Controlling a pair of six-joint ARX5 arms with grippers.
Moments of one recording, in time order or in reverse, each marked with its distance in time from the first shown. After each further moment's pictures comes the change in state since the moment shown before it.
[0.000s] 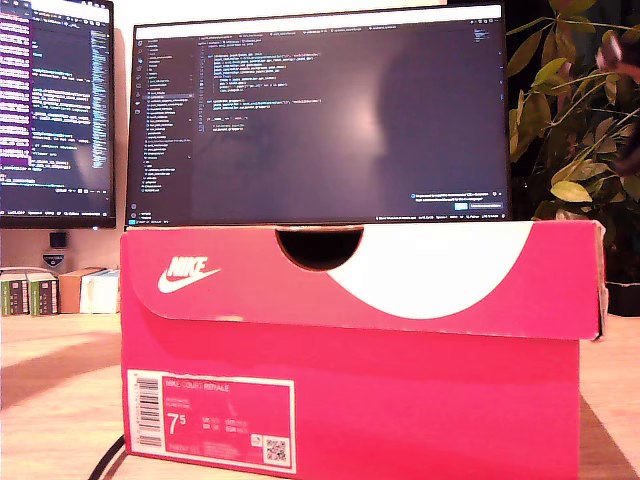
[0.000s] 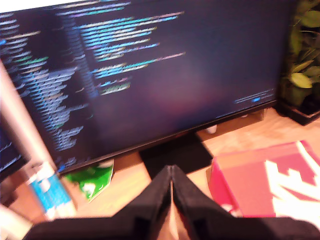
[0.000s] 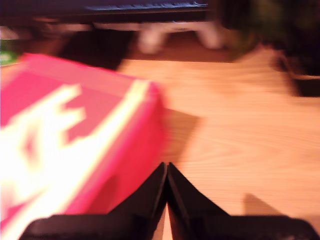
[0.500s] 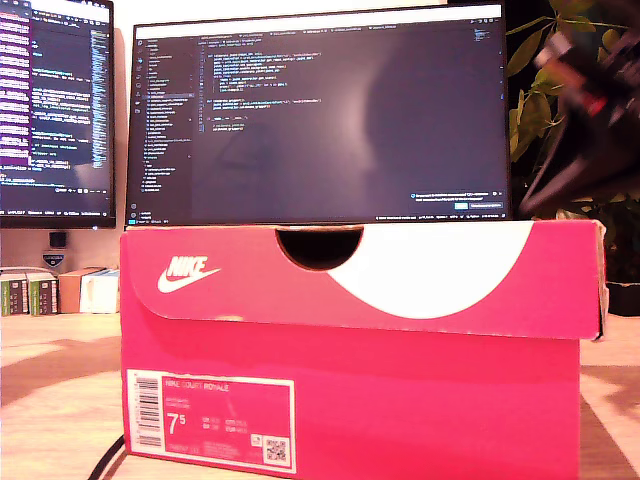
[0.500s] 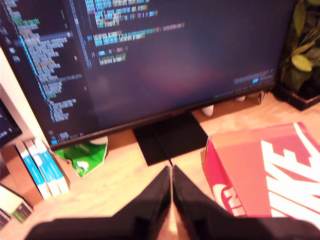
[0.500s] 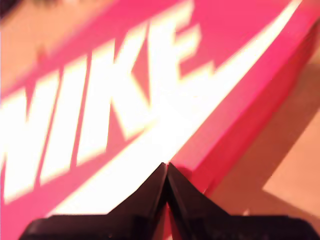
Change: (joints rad) left arm 0.002 -0.056 -0.081 -0.004 0.001 -0.019; right arm 0.178 0.143 0.000 -0.032 -0.109 0.014
